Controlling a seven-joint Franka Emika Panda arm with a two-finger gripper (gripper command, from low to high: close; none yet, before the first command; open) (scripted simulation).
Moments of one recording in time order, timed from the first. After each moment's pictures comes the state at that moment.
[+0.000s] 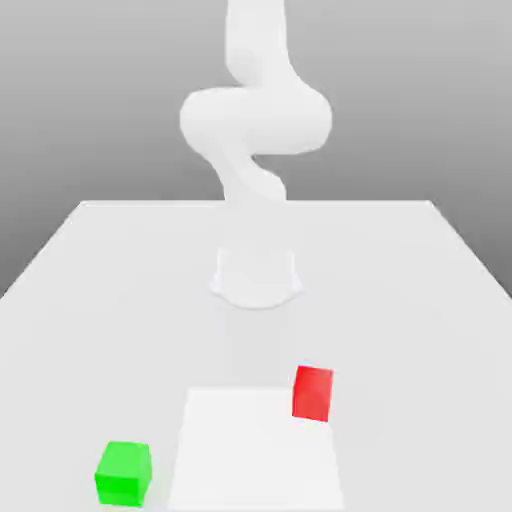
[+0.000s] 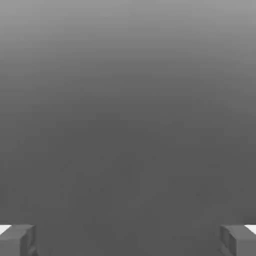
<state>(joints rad) 0.00 -0.73 0.02 -2.36 0.01 2.35 0.84</state>
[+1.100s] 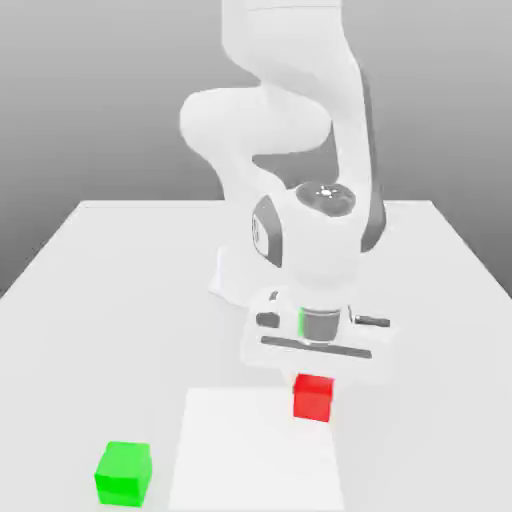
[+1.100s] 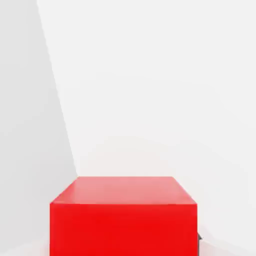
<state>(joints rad) 0.10 0.17 0.09 -2.85 -0.13 3.02 1.34</state>
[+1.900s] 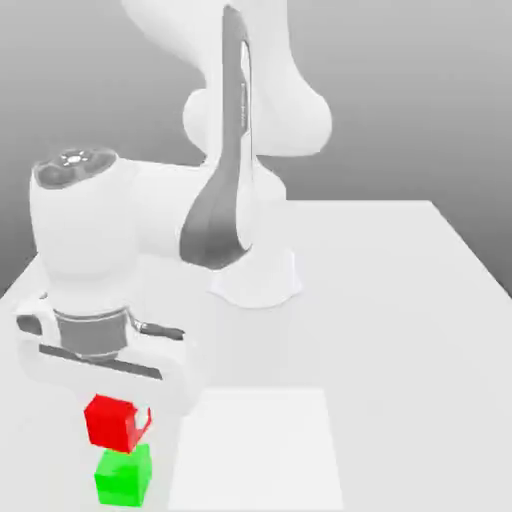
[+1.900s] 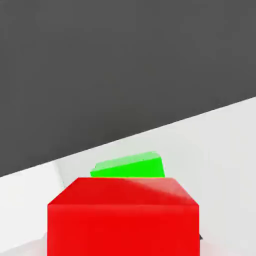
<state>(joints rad) -0.27 0.29 -0.05 -2.44 0.04 2.73 0.74</state>
